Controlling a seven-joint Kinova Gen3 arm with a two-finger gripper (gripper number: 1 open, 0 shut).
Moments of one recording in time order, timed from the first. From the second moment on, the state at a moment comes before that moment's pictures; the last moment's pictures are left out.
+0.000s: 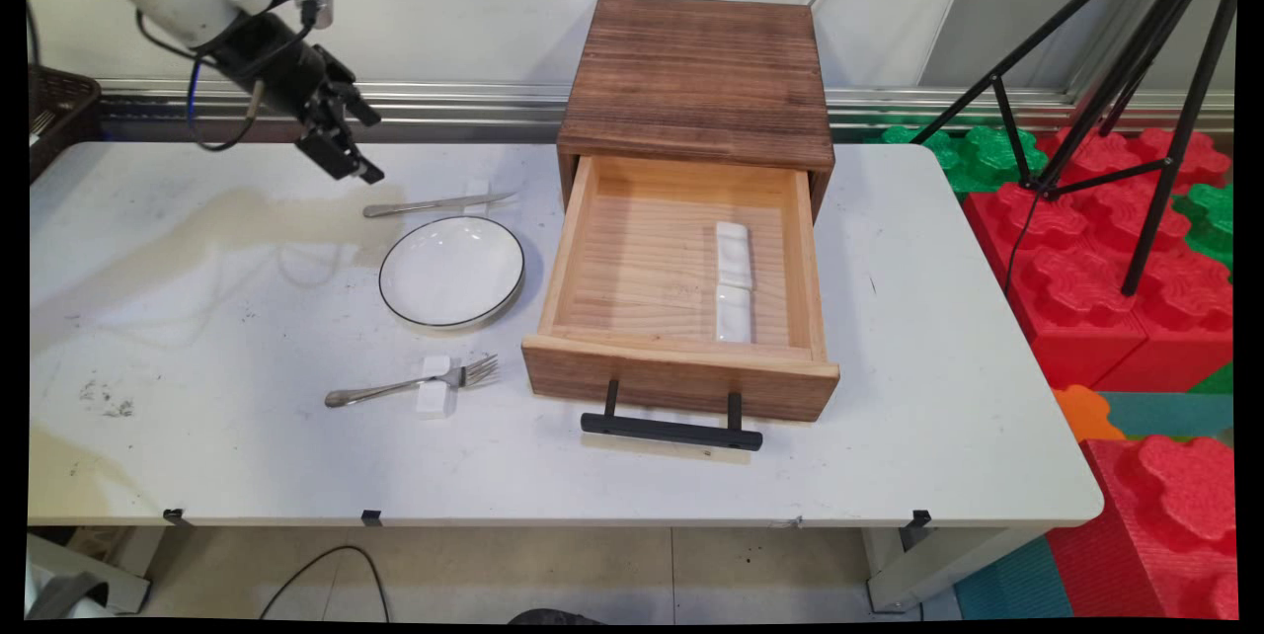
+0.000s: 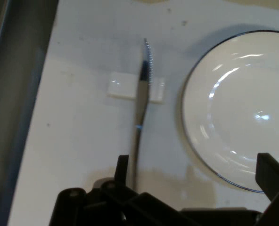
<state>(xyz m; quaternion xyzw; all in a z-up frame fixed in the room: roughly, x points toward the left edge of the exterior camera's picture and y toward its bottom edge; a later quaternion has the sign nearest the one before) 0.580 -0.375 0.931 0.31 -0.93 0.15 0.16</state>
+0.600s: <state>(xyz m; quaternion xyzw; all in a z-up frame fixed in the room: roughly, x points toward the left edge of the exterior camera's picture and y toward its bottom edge) 0.606 -0.450 0.903 0.28 -0.94 0.13 0.13</state>
